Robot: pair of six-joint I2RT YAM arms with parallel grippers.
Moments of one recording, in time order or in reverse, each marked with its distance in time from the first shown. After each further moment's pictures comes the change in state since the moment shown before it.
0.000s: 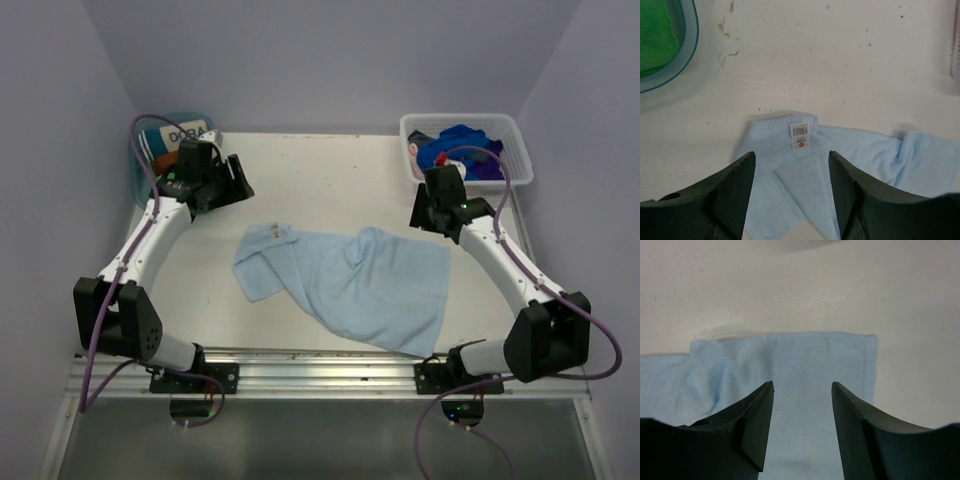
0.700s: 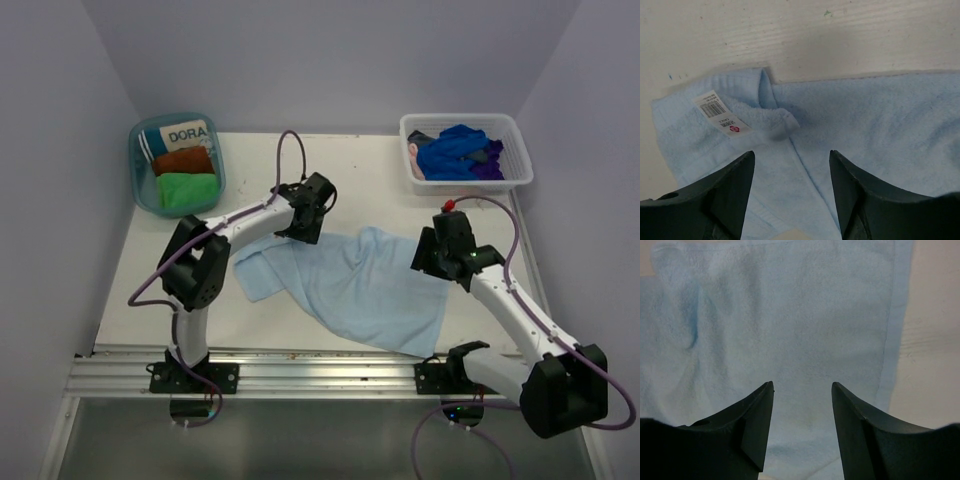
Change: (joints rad) left arm -0.529 0.484 0.242 -0.226 -0.457 0.029; right arm 0.000 -0.299 -0.395 0.020 -0.171 0.125
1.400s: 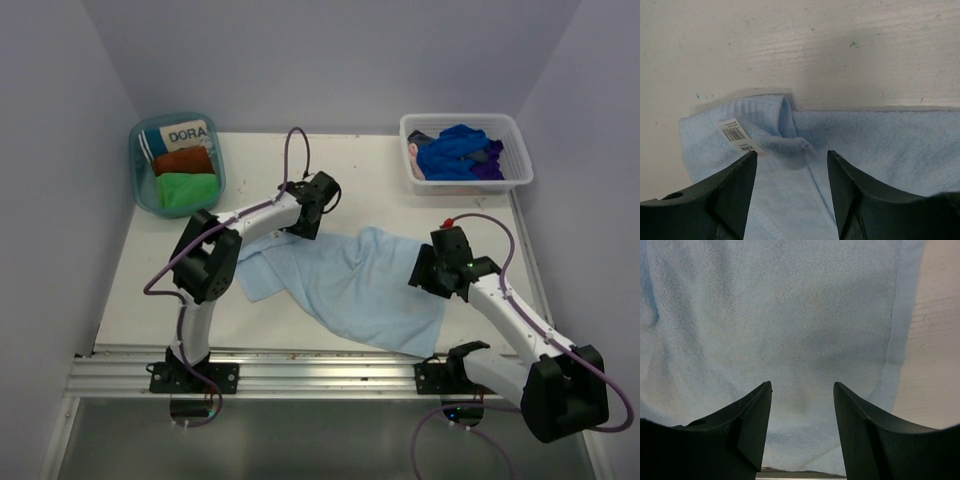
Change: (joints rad) left arm 0.002 0.100 0.078 -0.010 -0.133 0.032; right arm 0.000 -0.039 -0.126 -0.016 -0.060 0.075
